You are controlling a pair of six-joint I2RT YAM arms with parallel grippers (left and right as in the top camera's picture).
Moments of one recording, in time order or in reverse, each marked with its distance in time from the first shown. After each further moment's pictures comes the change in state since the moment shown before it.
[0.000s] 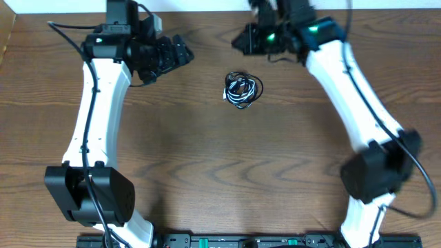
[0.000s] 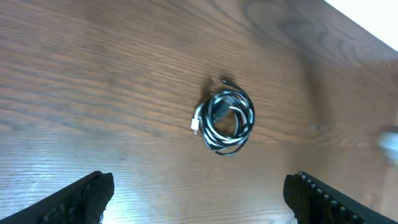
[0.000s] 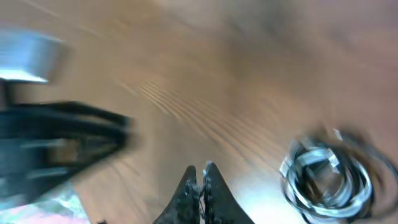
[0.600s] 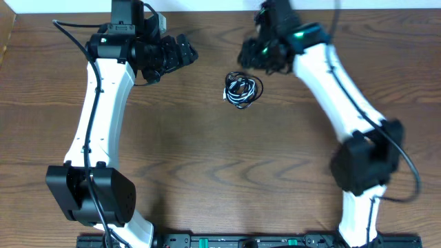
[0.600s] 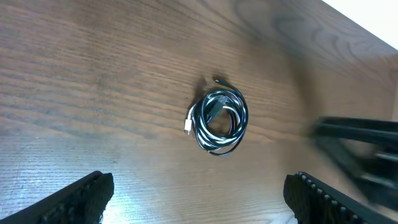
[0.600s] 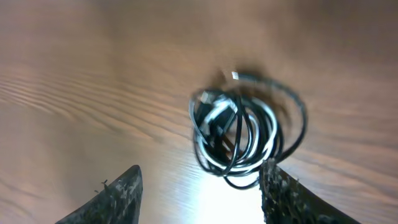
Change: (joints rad) left arm -0.016 0.000 0.000 0.013 0.000 -0.003; right arm 0.045 0.110 -0.053 -0.139 0.363 0.067
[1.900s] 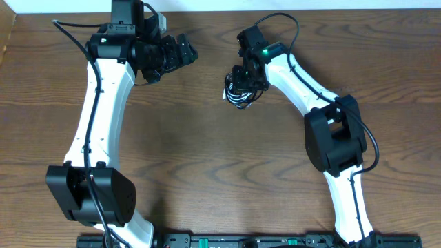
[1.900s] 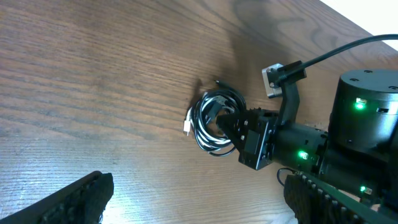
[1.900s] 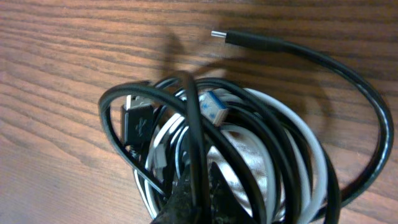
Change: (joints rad) left arm 0.000 0.000 0.000 0.004 0.000 0.000; right arm 0.045 0.240 -0.020 0.074 0.015 0.035
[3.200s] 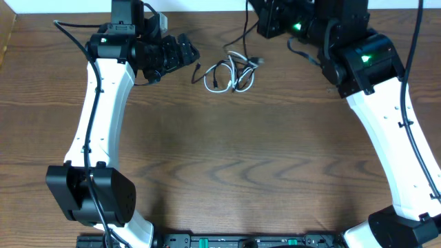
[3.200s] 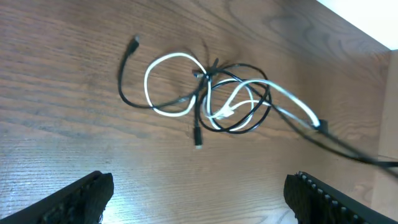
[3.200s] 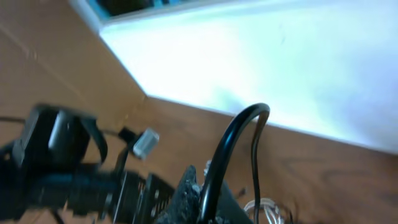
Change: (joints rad) left arm 0.000 0.000 0.000 0.000 0.028 0.000; right arm -0.050 -0.666 0.021 0.288 -0.089 -0.137
